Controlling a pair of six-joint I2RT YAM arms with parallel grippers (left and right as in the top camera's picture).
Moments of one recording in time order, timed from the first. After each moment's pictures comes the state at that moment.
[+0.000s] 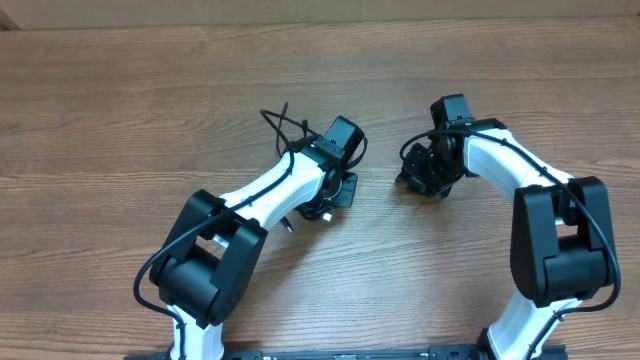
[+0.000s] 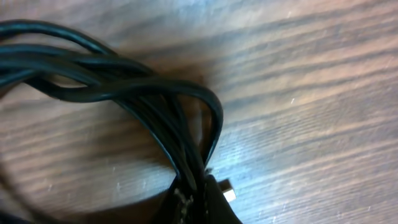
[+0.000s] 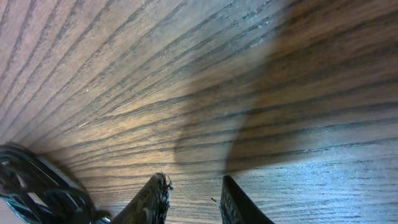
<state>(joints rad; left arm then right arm) -0.61 1.99 1.32 -0.69 0.05 -0.37 0.16 1.93 1.20 -0.72 -0.36 0.67</state>
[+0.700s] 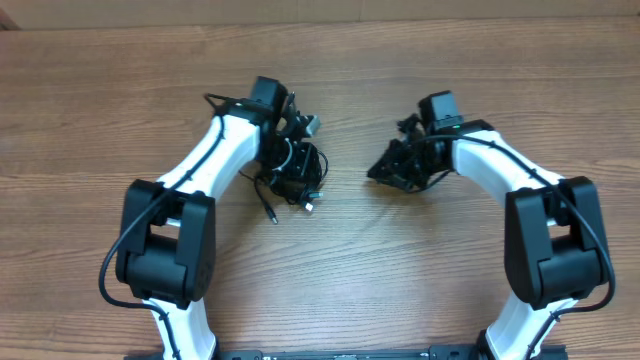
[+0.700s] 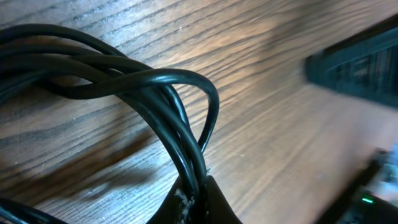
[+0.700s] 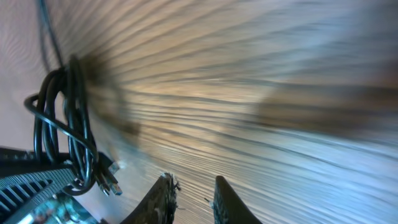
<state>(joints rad) -0.29 1.99 1.42 -0.87 0.58 -0.04 0.22 1.93 1.20 -0.59 -0.63 0.50</state>
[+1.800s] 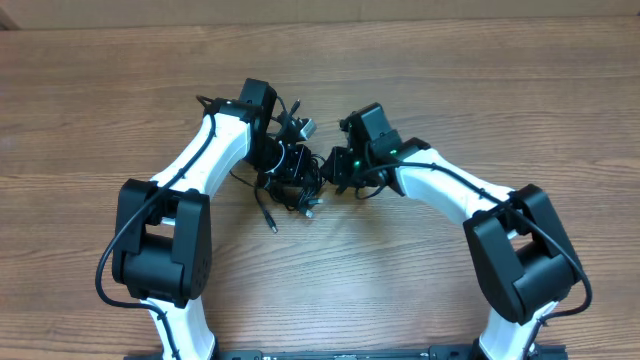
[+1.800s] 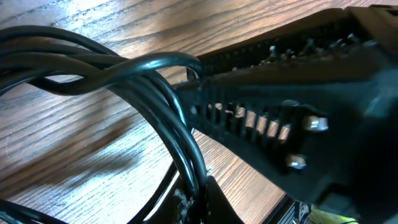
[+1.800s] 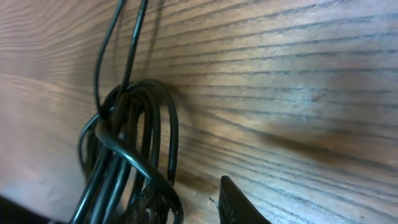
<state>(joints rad) -0.25 1.99 1.42 -0.95 0.68 0.00 0.52 1.93 1.20 -0.32 -0.33 0.59</state>
